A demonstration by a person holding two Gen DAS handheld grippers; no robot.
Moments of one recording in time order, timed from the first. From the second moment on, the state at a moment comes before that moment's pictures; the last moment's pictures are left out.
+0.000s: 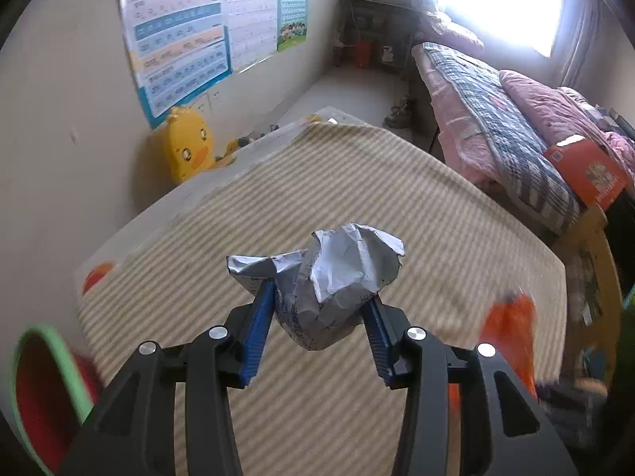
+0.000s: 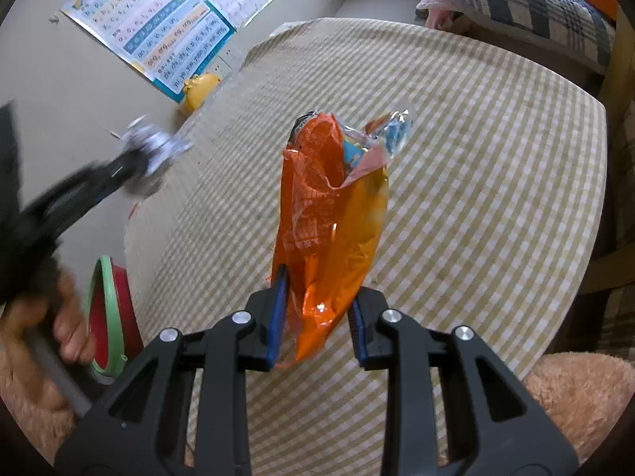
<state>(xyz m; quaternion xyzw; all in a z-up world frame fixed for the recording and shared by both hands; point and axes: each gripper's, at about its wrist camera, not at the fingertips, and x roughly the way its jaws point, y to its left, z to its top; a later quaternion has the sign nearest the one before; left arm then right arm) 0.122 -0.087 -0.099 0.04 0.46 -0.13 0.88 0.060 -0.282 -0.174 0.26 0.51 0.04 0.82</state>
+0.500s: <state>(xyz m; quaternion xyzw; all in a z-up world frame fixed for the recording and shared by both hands) 0.041 -0.042 -0.076 0.01 0.46 -0.14 0.88 0.055 -0.268 -0.154 0.20 0.50 0.01 0.85</state>
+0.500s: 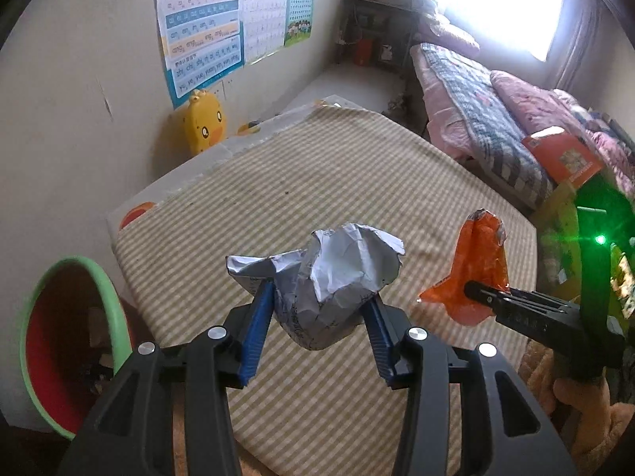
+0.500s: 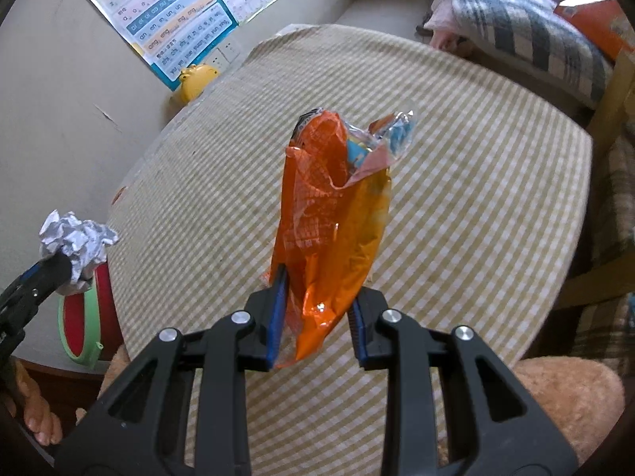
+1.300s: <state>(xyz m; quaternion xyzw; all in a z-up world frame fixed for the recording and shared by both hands) 0.025 0.084 -0.071 -0.07 0.42 -0.04 0.90 0.055 -0.115 -0.040 0.04 0.44 0.12 0.89</state>
